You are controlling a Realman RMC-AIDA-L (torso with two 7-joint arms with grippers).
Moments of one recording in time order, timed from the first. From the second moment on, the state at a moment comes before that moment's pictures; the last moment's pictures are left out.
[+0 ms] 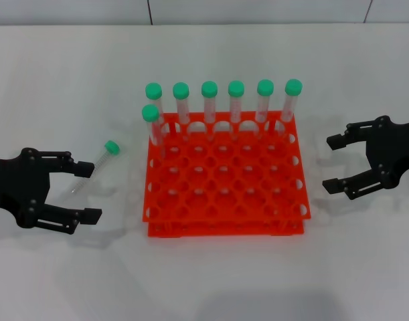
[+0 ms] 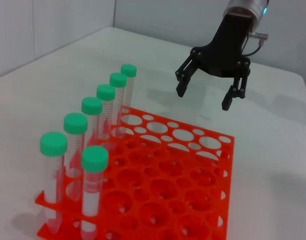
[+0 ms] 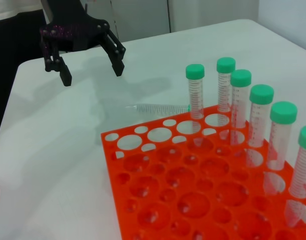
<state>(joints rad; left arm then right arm) -0.45 -1.95 0.73 0.90 2.16 1.87 -1.43 0.58 1.98 -0.96 -0.92 -2.11 -1.62 1.52</state>
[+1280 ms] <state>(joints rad) -0.45 -1.95 0.73 0.94 2.17 1.89 -1.49 0.58 1.99 -0.96 -0.92 -2.11 -1.62 1.52</state>
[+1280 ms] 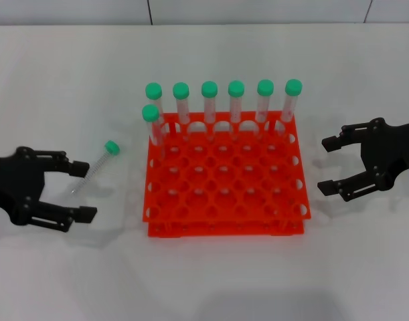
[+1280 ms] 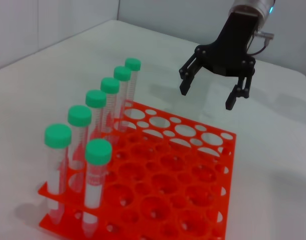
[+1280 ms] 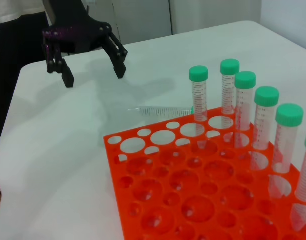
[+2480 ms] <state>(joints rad) -0.62 -1.94 0.86 1.18 2.67 1.89 -2.28 0.61 2.00 -0.99 -0.92 -2.12 -1.57 1.52</state>
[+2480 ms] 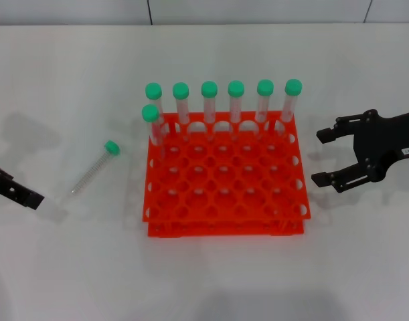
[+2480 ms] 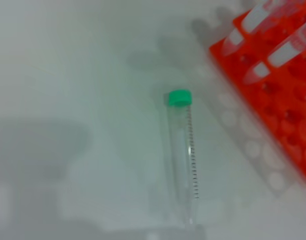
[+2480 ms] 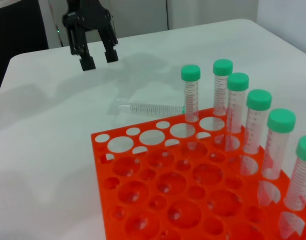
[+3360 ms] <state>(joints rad) -0.68 -1.99 0.93 1.00 2.78 1.67 -2.32 0.62 2.00 -1.01 -0.91 -2.12 -1.56 1.52</state>
